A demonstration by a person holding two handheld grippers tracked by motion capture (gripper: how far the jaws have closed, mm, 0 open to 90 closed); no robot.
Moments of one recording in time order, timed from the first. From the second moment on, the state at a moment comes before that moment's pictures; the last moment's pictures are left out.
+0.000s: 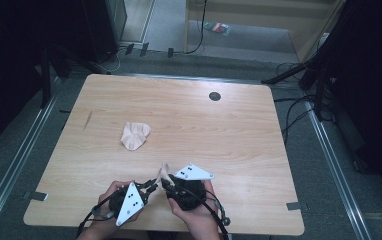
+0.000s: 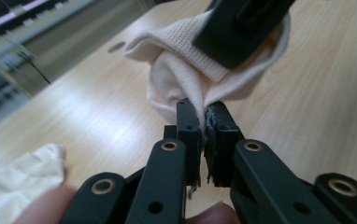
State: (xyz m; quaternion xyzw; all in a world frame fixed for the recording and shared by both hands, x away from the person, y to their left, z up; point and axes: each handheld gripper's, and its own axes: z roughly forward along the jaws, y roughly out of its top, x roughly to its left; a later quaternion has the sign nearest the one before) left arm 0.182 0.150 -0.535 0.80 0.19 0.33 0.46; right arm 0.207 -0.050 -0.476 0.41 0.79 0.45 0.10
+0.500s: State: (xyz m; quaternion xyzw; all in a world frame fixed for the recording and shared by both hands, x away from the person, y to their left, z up) left arm 0.207 0.182 -0.539 0.81 0.28 0.25 0.46; right arm 0.222 -0.087 -0.474 0.40 0.76 0.50 0.12
